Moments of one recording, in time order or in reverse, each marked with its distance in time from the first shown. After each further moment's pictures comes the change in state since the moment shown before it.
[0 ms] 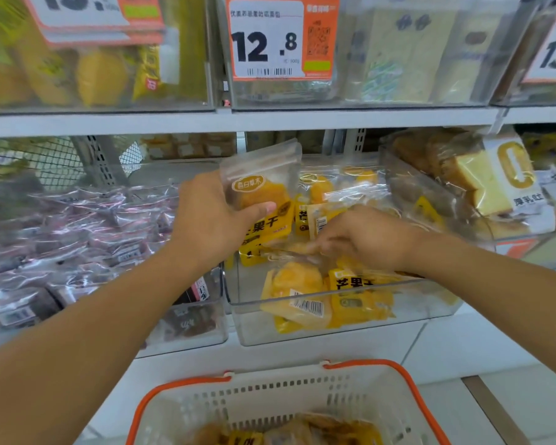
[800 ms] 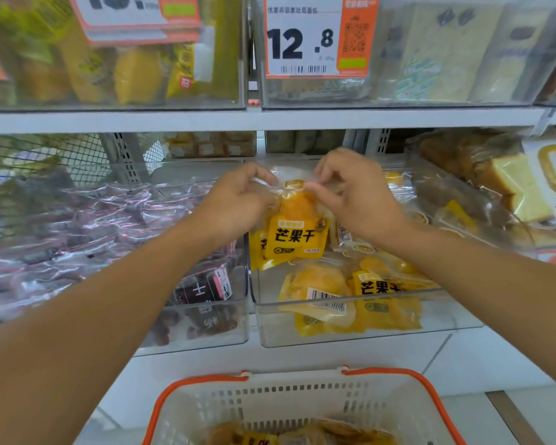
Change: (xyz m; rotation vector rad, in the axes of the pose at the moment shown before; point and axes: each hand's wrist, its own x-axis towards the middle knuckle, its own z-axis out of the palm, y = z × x) left_hand 0.026 -0.018 -0.003 -0.262 -0.253 -0.243; right_hand 0.059 -0.029 0.002 0.184 0.742 -0.120
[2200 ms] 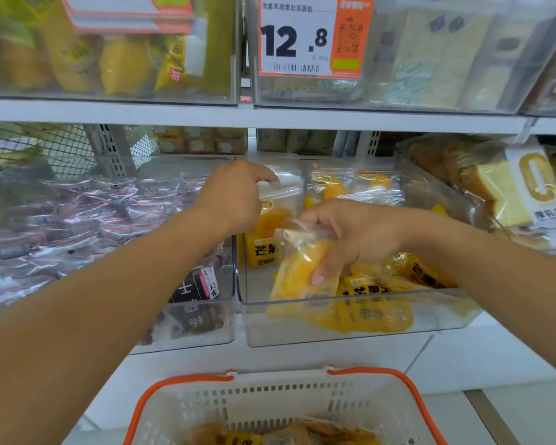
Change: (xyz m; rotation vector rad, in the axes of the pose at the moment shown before) left_hand 0.024 -0.002 0.006 0.619 0.073 0.157; right_hand -0.007 -0.015 -0.034 0.295 -0.986 0.329
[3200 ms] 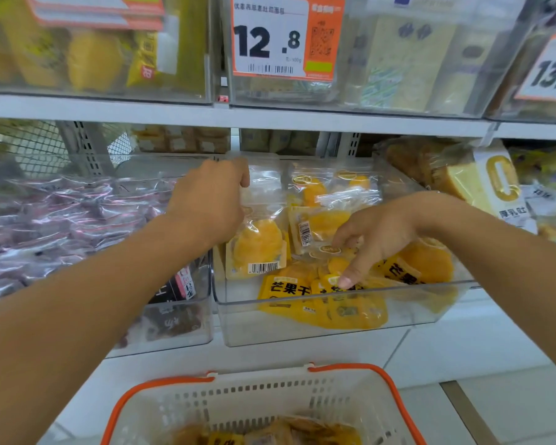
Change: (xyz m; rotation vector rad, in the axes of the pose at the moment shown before) left_hand -0.017 0.014 -0.004 0.207 0.090 0.037; right_hand -0.035 0.004 -0.031 -0.429 -0.273 0.593
